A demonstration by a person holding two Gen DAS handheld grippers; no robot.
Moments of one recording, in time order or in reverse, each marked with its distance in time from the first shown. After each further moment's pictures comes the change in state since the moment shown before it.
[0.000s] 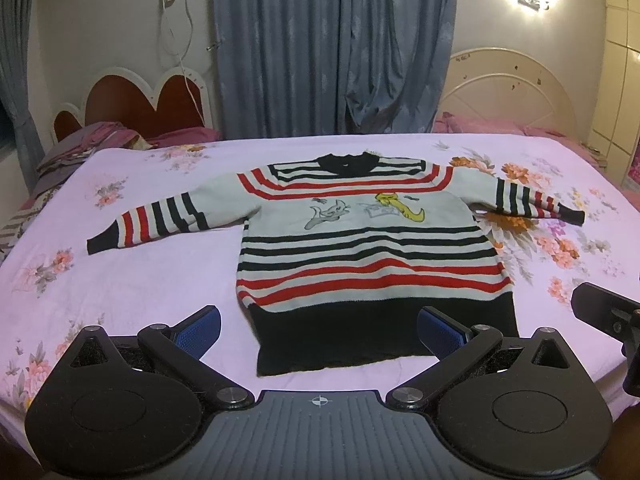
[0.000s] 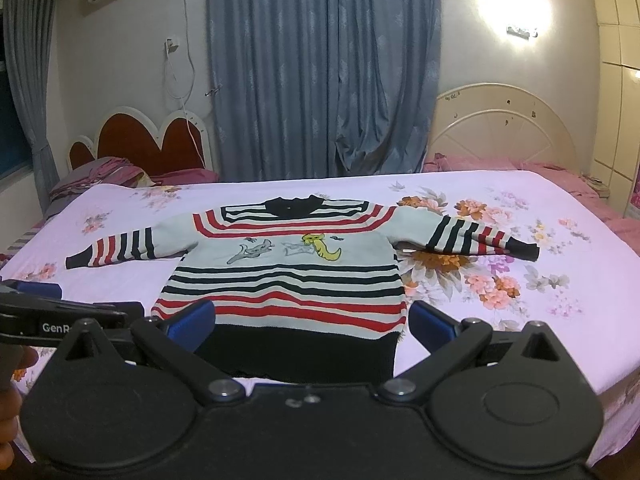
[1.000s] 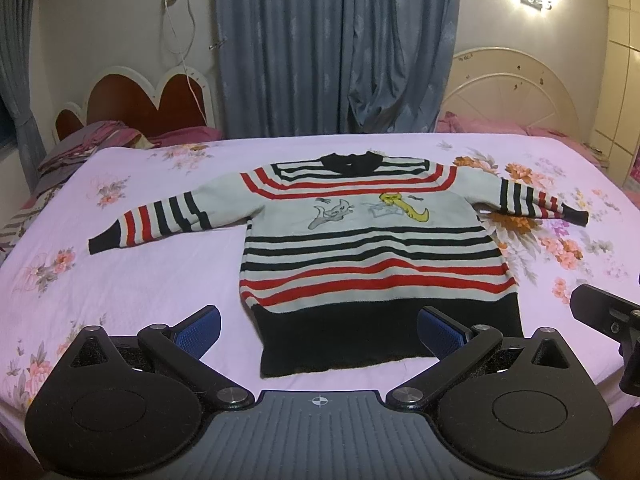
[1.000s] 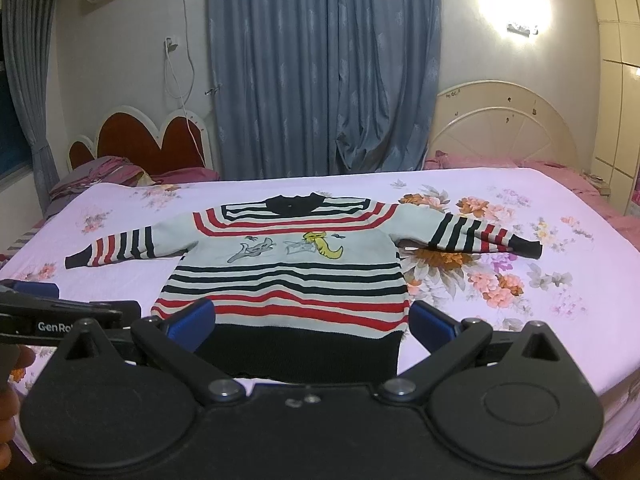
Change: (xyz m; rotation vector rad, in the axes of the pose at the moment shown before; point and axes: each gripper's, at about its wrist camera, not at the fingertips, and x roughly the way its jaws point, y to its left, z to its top) left arm 0.001 0.007 0.004 -0.003 0.004 0.004; right arm 0.004 0.001 -0.001 0.001 0.004 -0.001
